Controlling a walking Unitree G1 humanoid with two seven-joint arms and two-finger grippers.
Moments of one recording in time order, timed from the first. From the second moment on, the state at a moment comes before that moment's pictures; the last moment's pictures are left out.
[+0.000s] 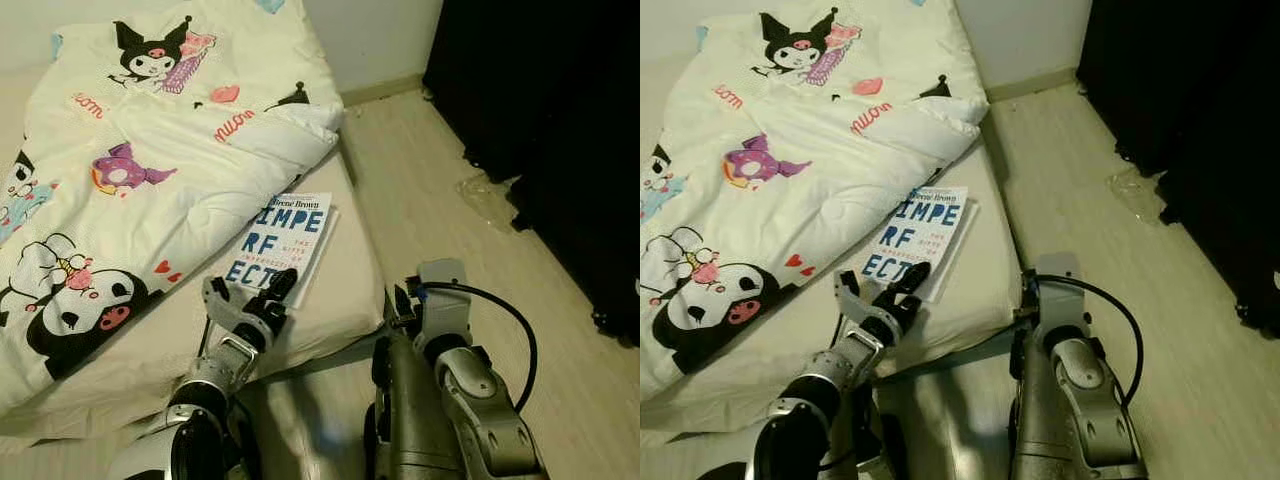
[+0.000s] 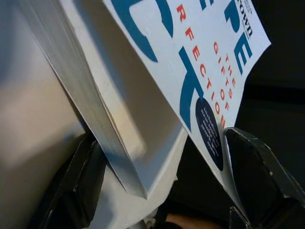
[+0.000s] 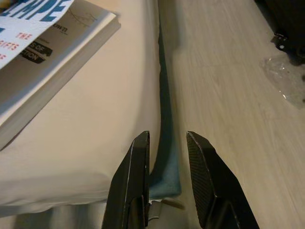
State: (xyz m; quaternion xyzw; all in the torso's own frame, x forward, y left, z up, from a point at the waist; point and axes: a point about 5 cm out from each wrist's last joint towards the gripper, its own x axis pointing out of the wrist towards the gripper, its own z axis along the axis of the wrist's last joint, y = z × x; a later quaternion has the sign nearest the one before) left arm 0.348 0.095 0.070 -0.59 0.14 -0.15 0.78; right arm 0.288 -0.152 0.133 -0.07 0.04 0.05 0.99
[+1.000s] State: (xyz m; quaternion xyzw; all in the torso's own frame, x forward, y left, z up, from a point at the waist) left arm 0.357 0.096 0.078 -0.61 0.10 -0.10 0.78; right arm 0.282 -0.151 0.133 -0.07 0.04 0.05 1.00
